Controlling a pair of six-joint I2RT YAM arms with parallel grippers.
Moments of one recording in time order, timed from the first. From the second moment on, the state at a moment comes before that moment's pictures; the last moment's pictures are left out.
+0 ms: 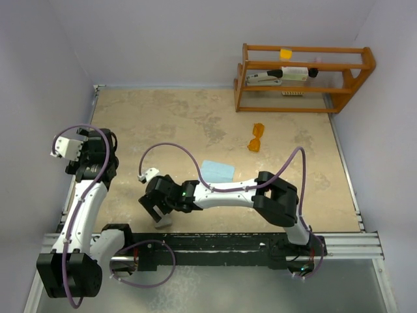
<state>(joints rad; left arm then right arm) 0.02 0.94 0.79 -0.44 -0.88 -1.06 1.32 2.03 1.48 -0.32 0.20 0.41</state>
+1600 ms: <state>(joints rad) 0.08 0.95 0.77 -0.43 -0.81 -1.03 1.34 2.11 1.51 -0.34 0.28 0.51</state>
